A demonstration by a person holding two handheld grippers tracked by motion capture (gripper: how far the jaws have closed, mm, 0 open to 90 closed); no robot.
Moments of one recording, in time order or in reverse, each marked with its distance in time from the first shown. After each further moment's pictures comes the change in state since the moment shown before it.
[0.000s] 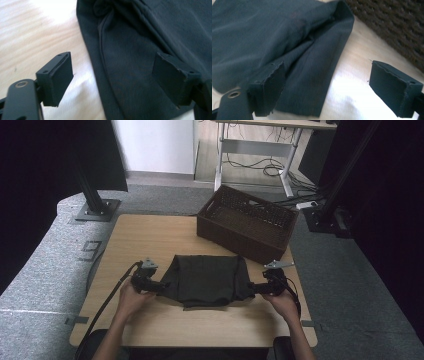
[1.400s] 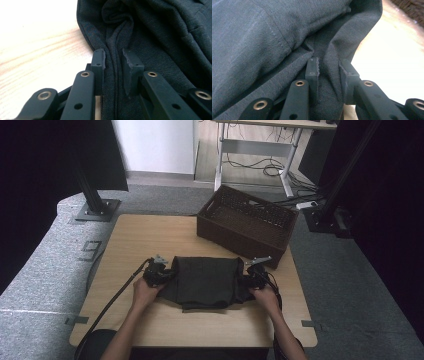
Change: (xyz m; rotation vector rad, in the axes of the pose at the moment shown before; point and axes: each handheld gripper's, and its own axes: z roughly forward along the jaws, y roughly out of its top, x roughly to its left) left arm 0.006 0.003 0.045 0.021 0.007 -0.054; right arm 0.008 0.007 0.067 0.151 0.035 -0.011
